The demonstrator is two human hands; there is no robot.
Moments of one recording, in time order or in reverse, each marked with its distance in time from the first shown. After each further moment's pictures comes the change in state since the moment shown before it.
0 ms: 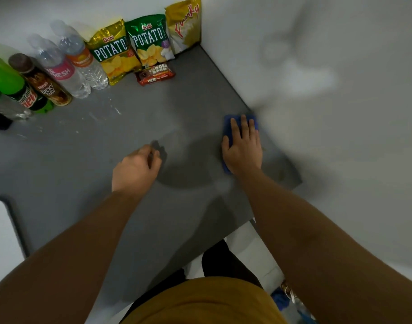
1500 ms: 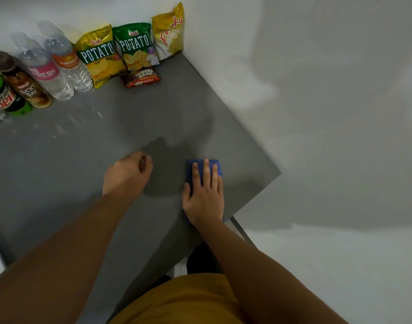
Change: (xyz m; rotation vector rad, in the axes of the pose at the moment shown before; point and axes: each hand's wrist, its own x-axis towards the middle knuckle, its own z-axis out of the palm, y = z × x) left_hand -0.012 -0.021 0.001 -0.159 -0.081 0.022; right_hand -0.153 -0.070 0.045 -0.006 0.005 0.021
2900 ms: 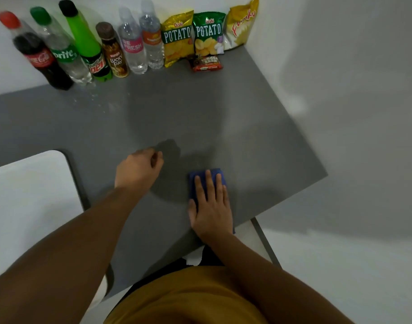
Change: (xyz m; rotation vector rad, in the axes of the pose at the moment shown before) left_hand -0.070 -0.091 -0.055 0.062 0.023 -0.156; right_hand -0.094 -0.075 0.023 -0.077 -0.145 -0.309
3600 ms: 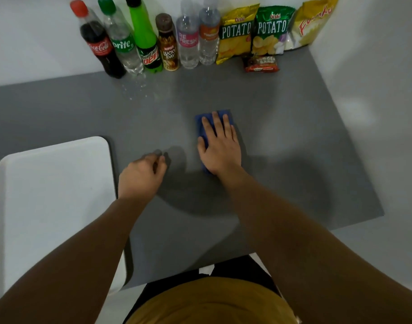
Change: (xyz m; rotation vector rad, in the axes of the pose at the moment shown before) left_hand -0.020 -0.050 -0.021 0.035 0.117 -0.197; right_hand 0.201 -0.053 -0.026 0.071 0.011 -0.216
